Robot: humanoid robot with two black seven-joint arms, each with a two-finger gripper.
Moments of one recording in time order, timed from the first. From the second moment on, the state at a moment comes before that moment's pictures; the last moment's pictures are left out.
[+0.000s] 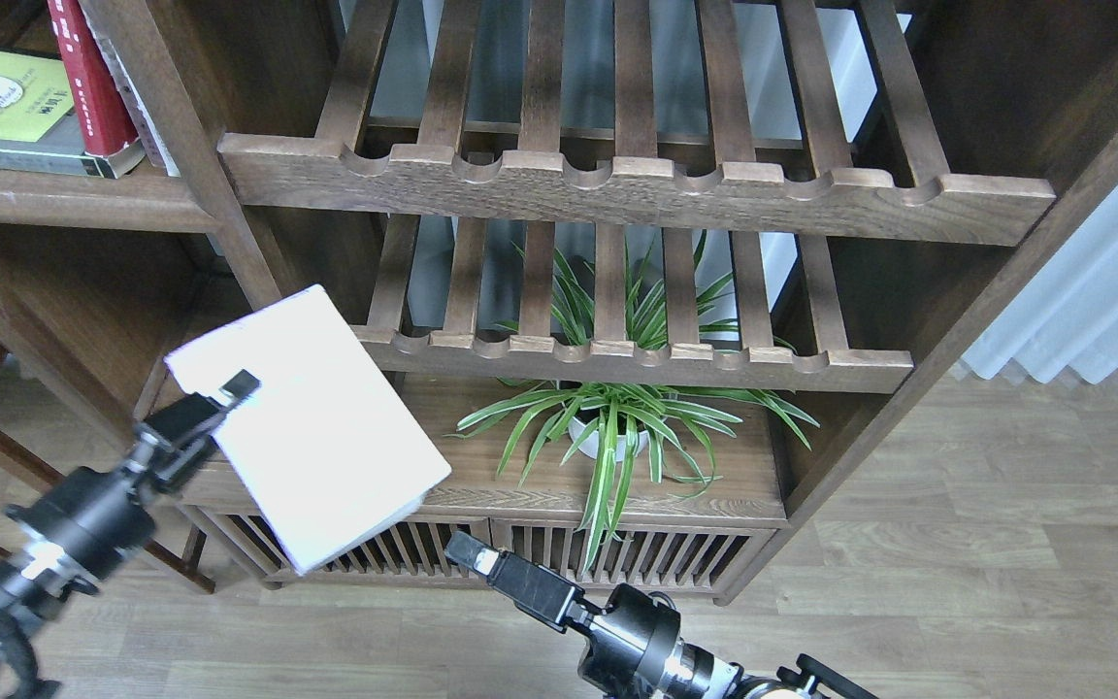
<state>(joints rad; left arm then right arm) 0.00 0.83 -0.98 -1.54 -0.41 -0.49 -0.01 -0.05 -0.08 0.71 1.36 -0.04 0.58 -0.11</state>
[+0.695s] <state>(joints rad) 0.07 1.08 -1.56 -1.55 -0.32 -0.49 0.11 -0.06 -0.08 0.72 1.36 -0.04 0.58 -0.11</state>
